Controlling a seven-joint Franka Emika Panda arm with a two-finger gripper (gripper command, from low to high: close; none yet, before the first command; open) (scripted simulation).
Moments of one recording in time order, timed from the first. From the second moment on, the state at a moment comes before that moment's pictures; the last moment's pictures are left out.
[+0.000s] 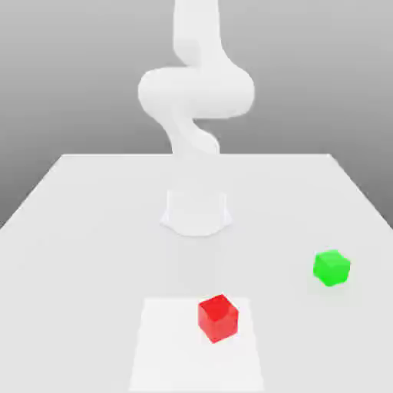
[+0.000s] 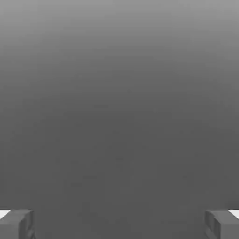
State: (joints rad) arm -0.01 -0.72 0.04 -2.35 -0.06 2.35 0.80
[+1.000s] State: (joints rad) arm 0.01 0.14 0.08 -2.76 -0.03 2.91 0.39
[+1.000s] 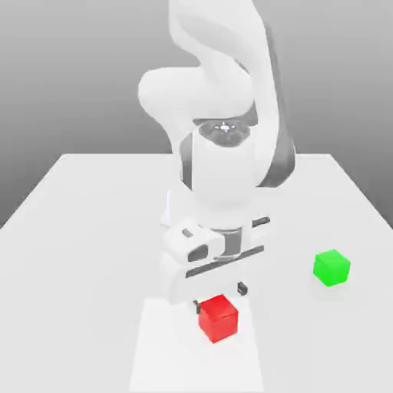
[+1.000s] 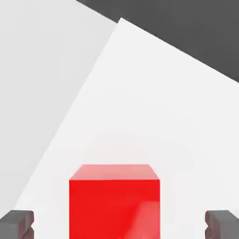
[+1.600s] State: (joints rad) arm 0.02 0.14 0.07 -2.76 -0.03 2.91 0.39
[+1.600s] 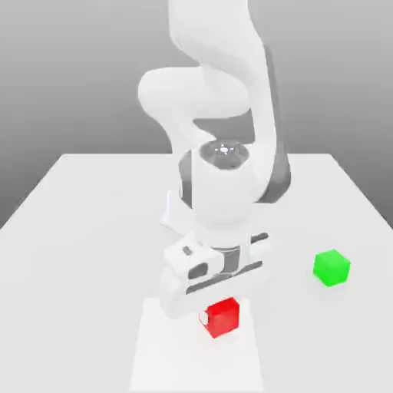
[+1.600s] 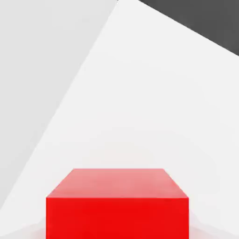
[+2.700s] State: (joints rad) arm 0.49 -0.18 0.45 -2.85 0.15 2.68 0.42
